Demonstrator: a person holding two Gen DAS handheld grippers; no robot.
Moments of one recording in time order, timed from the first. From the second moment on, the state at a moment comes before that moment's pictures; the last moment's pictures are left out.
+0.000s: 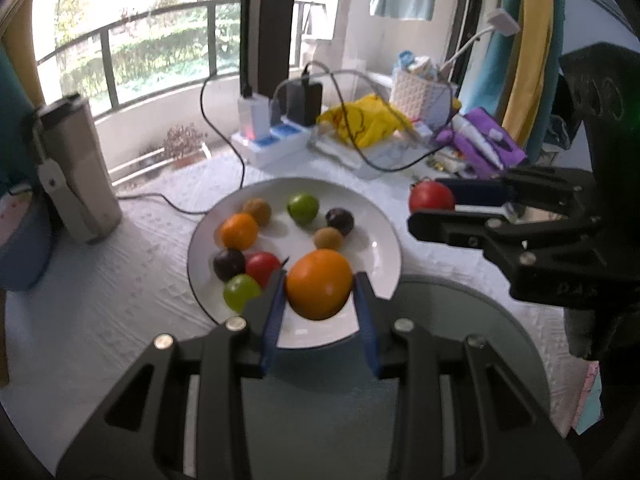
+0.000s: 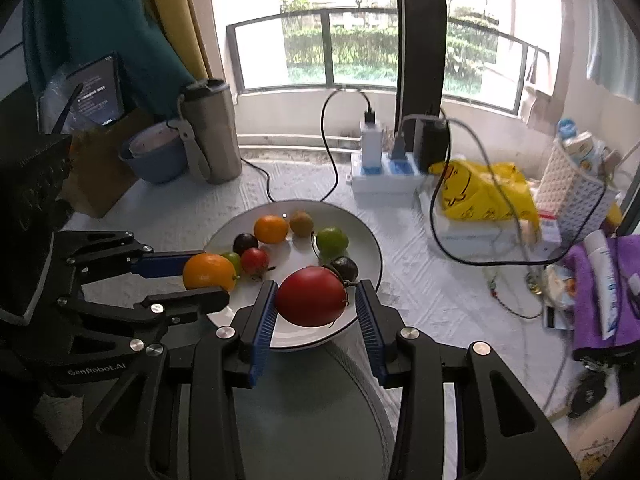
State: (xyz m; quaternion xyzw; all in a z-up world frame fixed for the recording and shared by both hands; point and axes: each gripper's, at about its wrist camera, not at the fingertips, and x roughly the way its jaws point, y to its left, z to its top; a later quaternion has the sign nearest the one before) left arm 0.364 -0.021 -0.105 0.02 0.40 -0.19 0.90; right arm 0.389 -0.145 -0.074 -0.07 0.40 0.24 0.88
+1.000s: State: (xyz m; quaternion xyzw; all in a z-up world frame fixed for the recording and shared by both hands) left arm 0.392 -0.013 -0.138 0.00 0.45 -0.17 0.88; right arm 0.428 -0.124 -0.129 -0.05 0.46 0.25 0.85
